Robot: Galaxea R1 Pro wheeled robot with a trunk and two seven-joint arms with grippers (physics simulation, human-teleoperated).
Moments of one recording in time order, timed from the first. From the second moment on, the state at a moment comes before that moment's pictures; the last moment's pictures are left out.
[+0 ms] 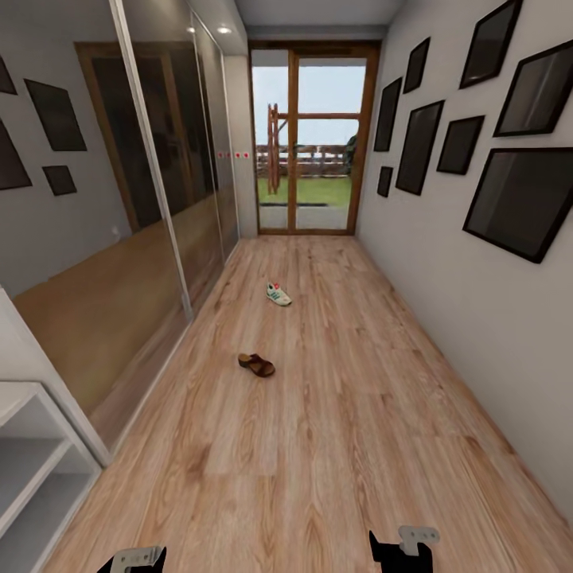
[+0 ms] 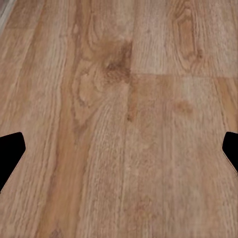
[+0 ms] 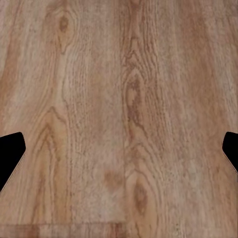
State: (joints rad) left arm -0.27 0.14 0.06 -0.27 0.07 -0.48 -0.10; right arm -0.37 -0.06 0.32 -0.22 -0.38 -0.37 0.00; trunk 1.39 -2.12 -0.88
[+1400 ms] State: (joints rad) left arm -0.27 0.14 0.06 -0.27 0.07 -0.48 -0.10; right arm -0.37 -0.06 0.32 -0.22 -0.38 -0.37 0.00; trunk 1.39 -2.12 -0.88
